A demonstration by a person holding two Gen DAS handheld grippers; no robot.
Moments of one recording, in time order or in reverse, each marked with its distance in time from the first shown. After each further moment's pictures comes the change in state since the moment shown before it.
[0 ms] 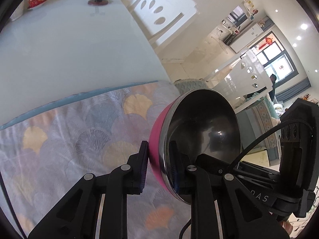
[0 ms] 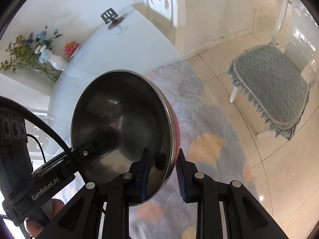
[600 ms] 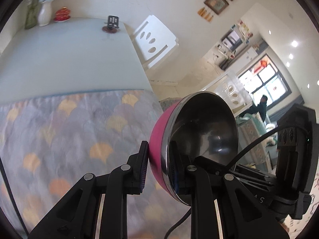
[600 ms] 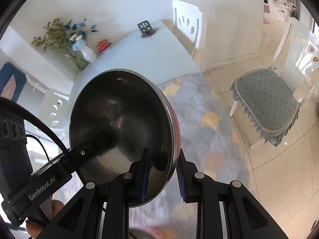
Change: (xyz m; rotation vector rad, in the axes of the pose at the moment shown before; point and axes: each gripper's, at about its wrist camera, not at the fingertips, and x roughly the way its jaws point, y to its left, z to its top) left arm -0.146 -0.049 -0.096 -0.083 -0.193 -0.028; right arm -0.129 0.060 -0.096 -0.157 -0.087 0.007
